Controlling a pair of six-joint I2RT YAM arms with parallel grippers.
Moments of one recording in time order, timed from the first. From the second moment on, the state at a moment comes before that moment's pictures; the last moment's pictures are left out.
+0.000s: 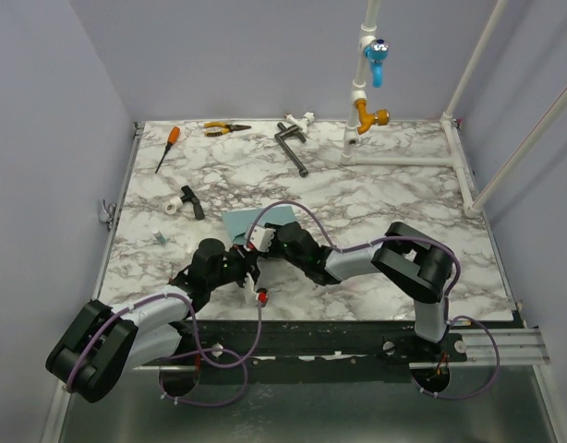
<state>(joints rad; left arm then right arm) -0.54 1.08 0.17 0.44 0.43 1.66 1.02 1.94 0.90 0.64 0.21 -0.62</state>
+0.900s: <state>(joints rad) -0.52 1.05 0.17 0.35 0.46 1.71 0.96 1.72 0.81 0.40 -0.13 -0.50</state>
